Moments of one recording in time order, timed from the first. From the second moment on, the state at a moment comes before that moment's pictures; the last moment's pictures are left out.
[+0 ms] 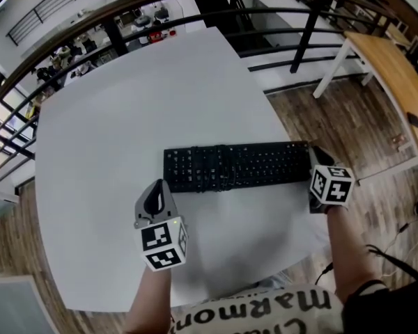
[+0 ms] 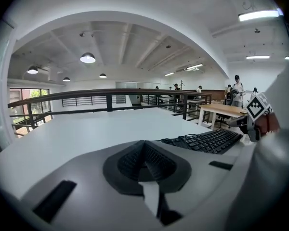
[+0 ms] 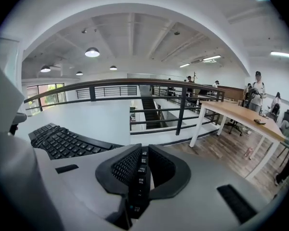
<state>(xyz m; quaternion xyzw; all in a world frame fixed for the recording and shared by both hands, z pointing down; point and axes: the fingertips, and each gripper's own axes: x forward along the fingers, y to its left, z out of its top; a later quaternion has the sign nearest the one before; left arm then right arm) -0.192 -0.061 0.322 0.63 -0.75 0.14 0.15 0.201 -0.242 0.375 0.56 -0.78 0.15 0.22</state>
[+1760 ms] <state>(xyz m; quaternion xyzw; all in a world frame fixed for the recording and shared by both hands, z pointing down) -0.137 0.106 0.203 0.69 -0.70 0.02 0.18 0.075 0.000 0.223 0.35 -0.92 0.15 0.08</state>
